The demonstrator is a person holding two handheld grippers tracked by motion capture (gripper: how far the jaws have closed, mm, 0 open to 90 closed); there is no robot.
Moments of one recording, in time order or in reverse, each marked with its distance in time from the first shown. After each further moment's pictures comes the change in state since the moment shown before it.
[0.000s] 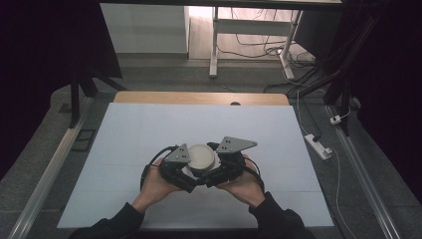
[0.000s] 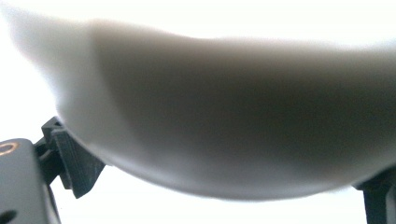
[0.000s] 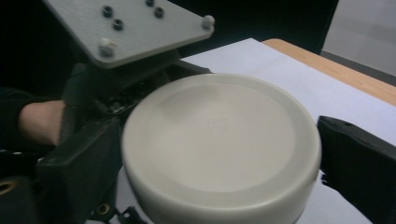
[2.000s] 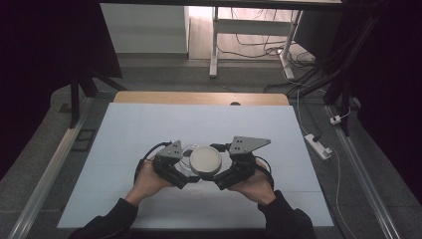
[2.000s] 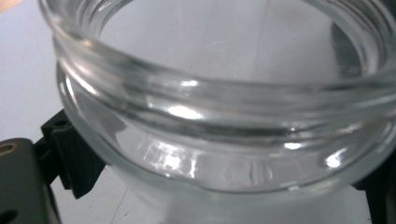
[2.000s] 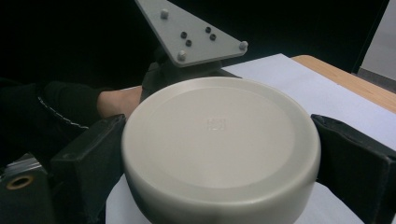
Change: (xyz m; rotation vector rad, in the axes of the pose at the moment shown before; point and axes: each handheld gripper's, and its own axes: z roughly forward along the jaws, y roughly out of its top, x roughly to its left) left arm 0.026 -0.012 -0.009 0.010 -0.069 0.015; right arm -0.005 0.006 -0.029 -0.037 0.153 -0.039
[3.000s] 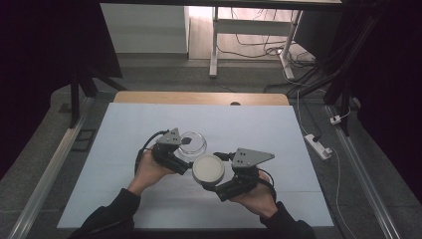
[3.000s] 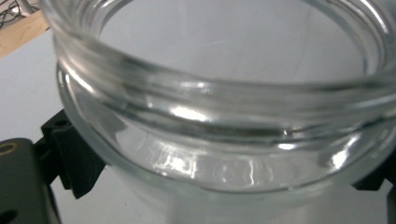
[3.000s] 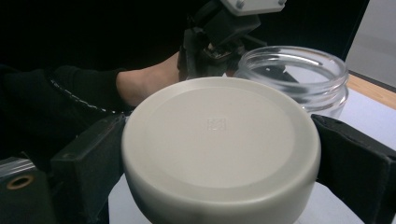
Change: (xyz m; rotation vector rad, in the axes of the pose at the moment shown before) left arm 0.026 0.012 -0.003 -0.032 0.073 -0.037; right arm 0.021 -0.018 -0.008 -0.014 -0.061 -0.004
